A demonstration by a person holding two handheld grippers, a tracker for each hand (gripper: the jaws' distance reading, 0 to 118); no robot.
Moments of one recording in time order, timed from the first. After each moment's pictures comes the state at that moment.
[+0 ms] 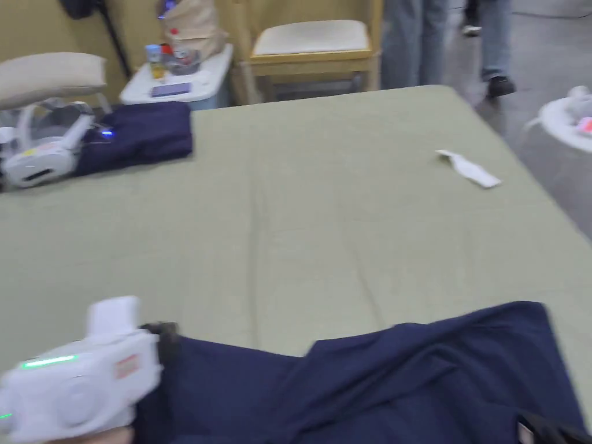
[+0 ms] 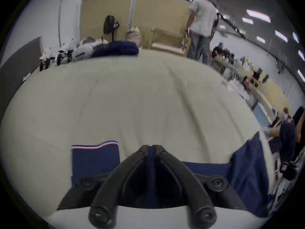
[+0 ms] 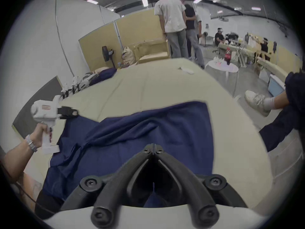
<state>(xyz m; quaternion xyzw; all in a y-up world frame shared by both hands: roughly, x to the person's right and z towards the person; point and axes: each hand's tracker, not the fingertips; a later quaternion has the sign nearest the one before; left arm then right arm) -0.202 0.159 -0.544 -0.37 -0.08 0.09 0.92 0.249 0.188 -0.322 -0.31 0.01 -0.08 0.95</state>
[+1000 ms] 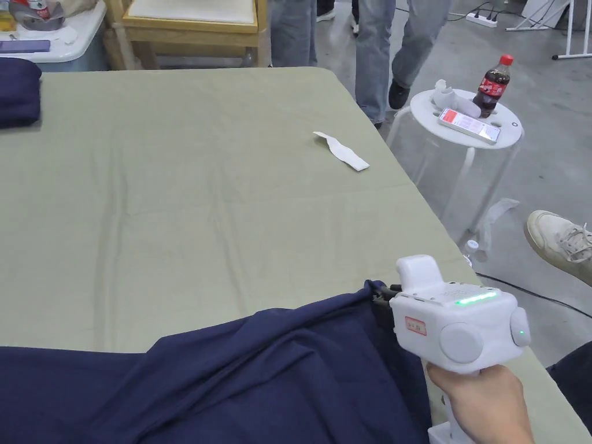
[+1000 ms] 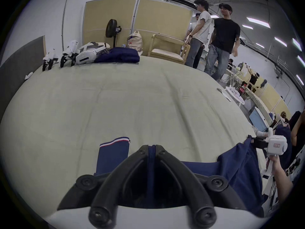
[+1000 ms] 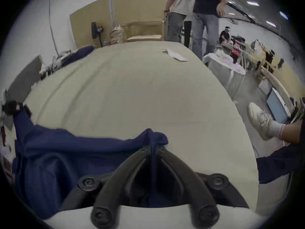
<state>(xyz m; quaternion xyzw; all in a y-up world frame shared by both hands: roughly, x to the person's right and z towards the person) -0.214 0.171 -0.542 -0.38 -0.08 0.08 0.92 0.355 0.104 -0.503 -0.39 0.00 -0.03 0.92</state>
